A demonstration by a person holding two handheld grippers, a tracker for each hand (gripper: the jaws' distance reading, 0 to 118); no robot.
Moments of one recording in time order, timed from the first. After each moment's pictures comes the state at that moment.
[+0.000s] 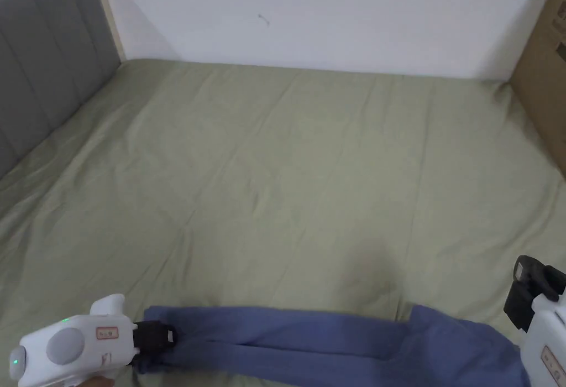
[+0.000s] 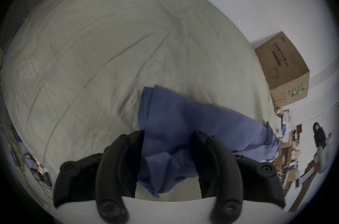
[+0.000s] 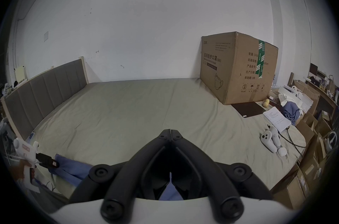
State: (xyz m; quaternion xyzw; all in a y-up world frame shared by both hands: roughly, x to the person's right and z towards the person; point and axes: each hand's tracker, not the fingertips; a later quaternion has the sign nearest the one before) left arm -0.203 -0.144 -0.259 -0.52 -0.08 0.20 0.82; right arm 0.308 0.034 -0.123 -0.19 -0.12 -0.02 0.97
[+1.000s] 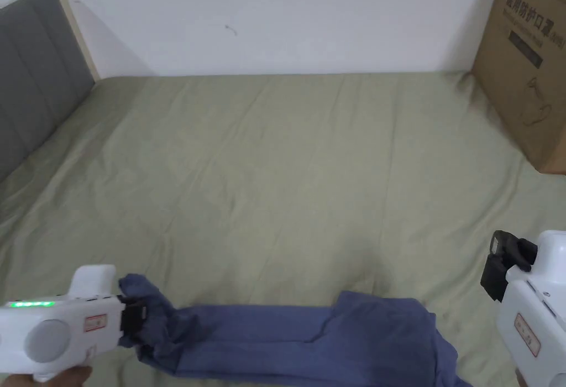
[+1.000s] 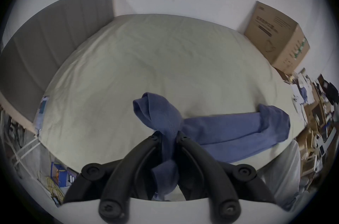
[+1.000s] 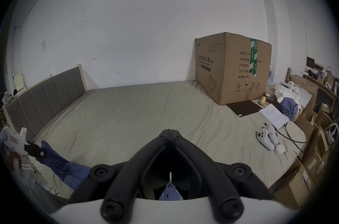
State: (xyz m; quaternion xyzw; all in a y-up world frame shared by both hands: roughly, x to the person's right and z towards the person) left arm -0.135 -0.031 -0.228 -0.46 -0.13 0.02 0.88; right arm 0.328 0.041 -0.099 -0.17 -0.13 -0.04 0.98
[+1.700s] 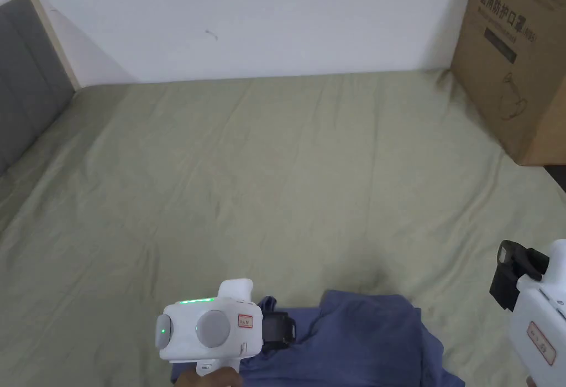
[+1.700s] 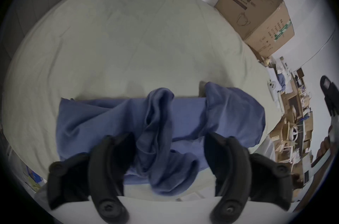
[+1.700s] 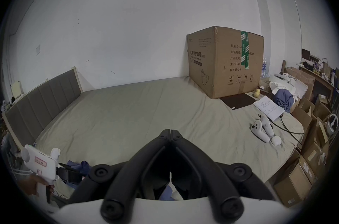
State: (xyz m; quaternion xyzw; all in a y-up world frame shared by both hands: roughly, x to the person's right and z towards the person) left arm 0.023 -0.096 -0.240 -0.53 -0.21 0.08 0.81; right arm 0.355 0.033 -0.078 -0.18 -0.15 -0.06 0.97
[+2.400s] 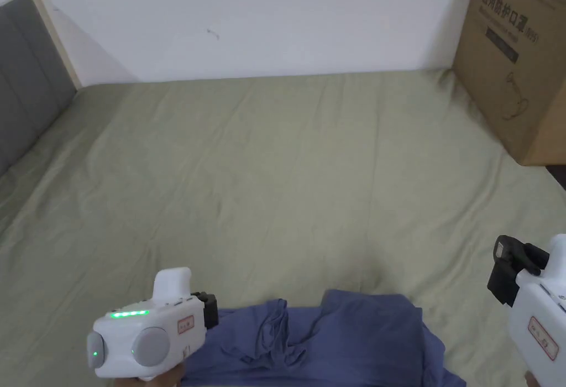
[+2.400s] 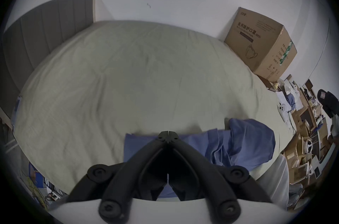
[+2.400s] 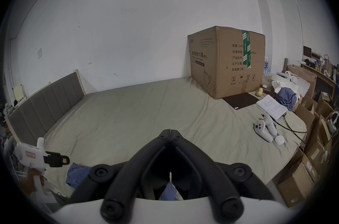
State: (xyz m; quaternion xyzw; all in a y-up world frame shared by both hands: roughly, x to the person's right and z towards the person) left arm -0.045 -0.084 -0.237 -0.42 -0.15 0.07 0.89; right arm 0.351 0.038 -0.082 -0.18 -0.14 -0.08 0.97
